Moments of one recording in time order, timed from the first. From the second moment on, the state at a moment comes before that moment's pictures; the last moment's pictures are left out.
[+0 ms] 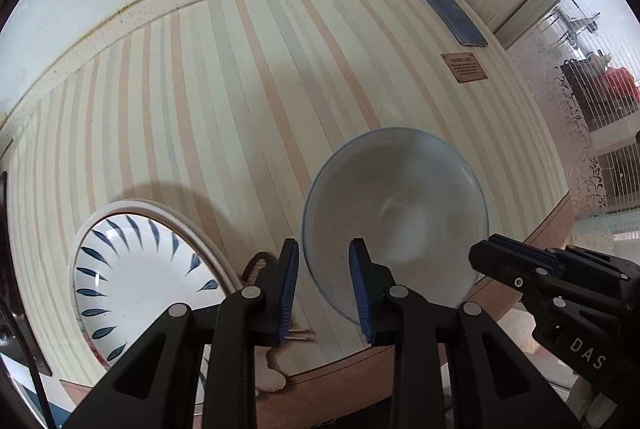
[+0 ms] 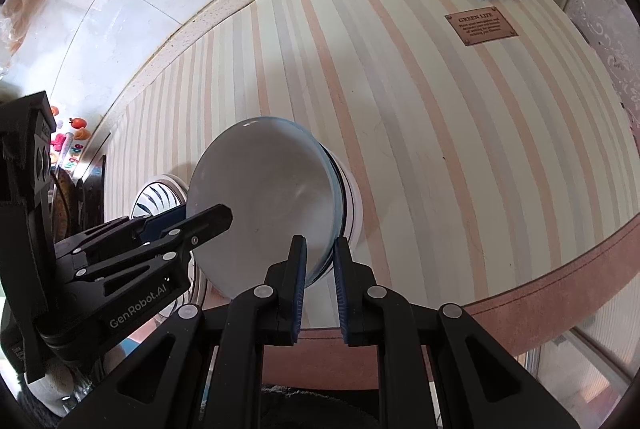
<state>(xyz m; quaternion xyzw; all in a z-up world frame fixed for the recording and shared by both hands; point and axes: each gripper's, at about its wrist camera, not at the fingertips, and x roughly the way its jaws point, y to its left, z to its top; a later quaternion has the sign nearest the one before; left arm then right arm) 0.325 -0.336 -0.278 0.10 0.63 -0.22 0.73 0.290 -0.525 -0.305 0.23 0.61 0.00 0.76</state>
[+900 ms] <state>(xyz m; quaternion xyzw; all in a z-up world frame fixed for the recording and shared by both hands) 0.272 -0.287 -0.142 0.08 0.55 -0.28 0.78 0.201 -0.498 -0.155 0.14 0.52 -0.07 0.84</state>
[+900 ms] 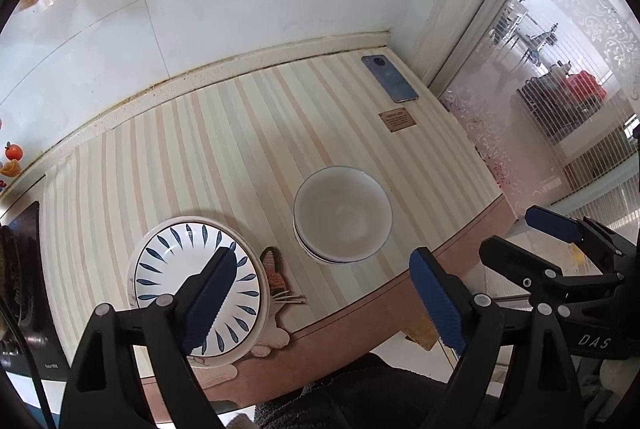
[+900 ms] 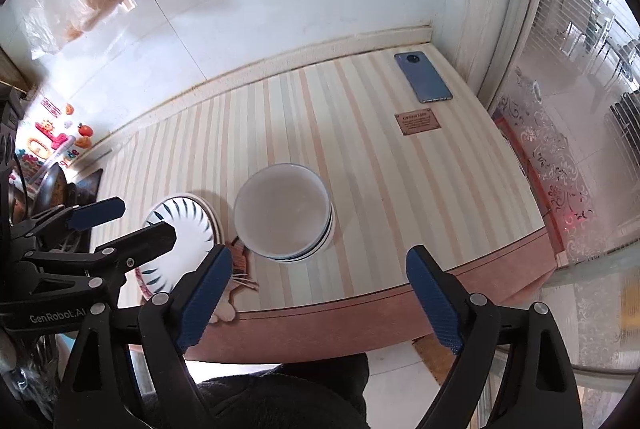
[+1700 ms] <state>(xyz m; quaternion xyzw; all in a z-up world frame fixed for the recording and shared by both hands) 0.371 -0.322 -0.290 0.01 0.69 -0.25 0.68 0.255 -0.567 -0.285 0.31 0.56 0.00 0.76</state>
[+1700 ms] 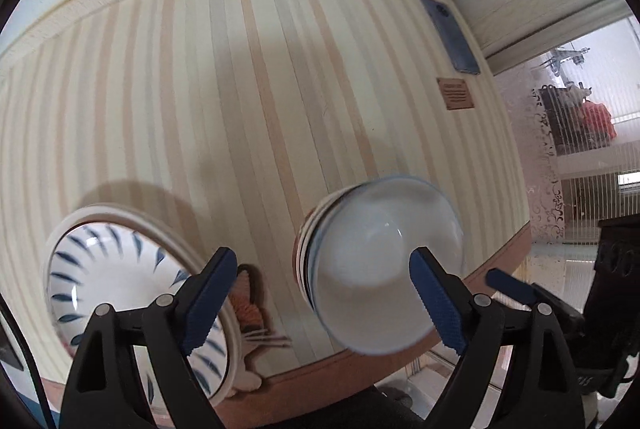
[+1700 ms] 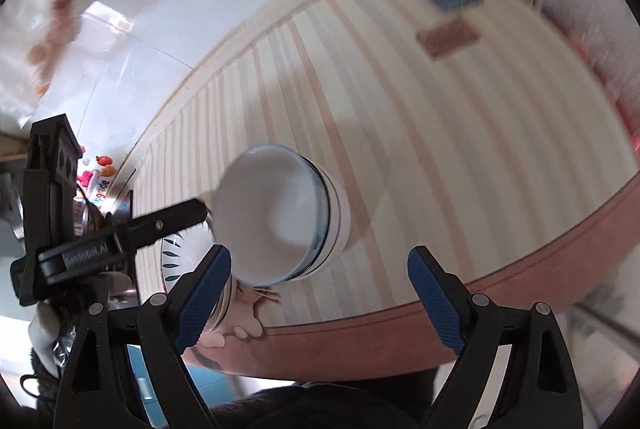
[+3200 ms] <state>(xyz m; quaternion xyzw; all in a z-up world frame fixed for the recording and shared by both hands) 0.393 -0.278 -0.304 -0.10 0.70 -0.27 0.65 0.336 -0.516 -0.406 0.40 0.61 0.12 0.67</state>
